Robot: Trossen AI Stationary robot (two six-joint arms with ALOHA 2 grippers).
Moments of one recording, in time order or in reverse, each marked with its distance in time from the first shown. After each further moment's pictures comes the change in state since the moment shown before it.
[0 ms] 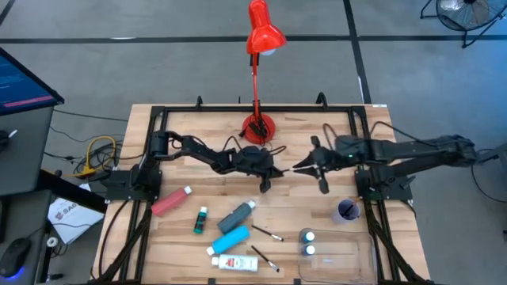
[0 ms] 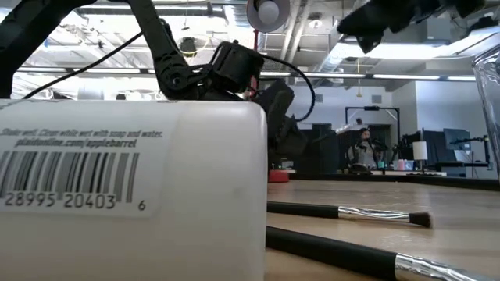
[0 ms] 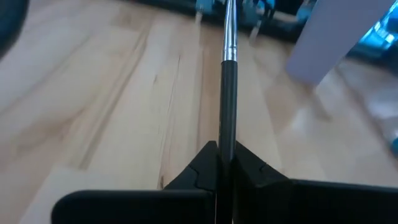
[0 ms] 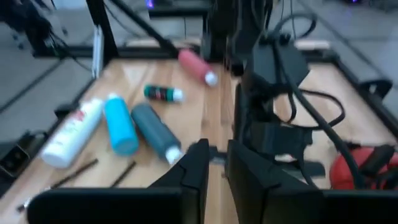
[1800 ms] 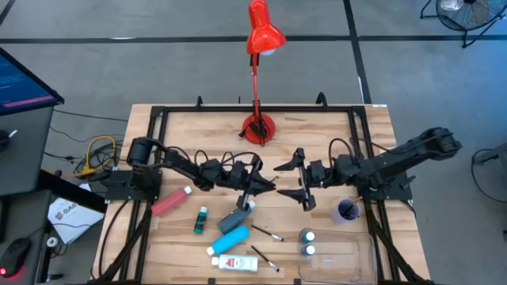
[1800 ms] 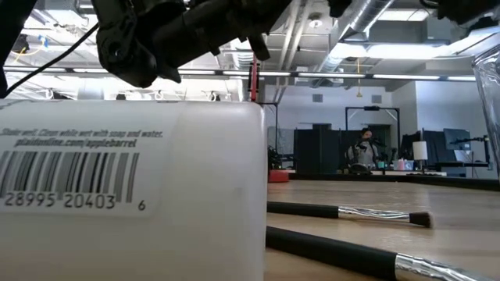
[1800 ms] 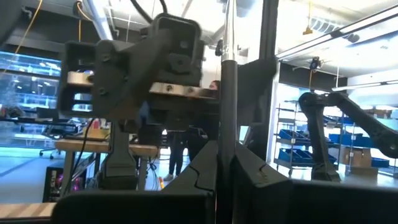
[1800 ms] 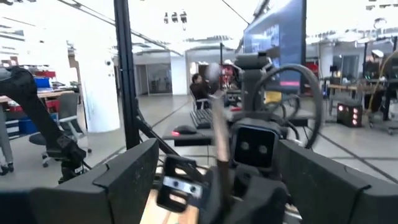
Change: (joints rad) left arm -0.211 -0.174 -0.224 0.860 -0.012 0.007; right arm 0.230 0.354 -0.070 0.988 0.178 0.027
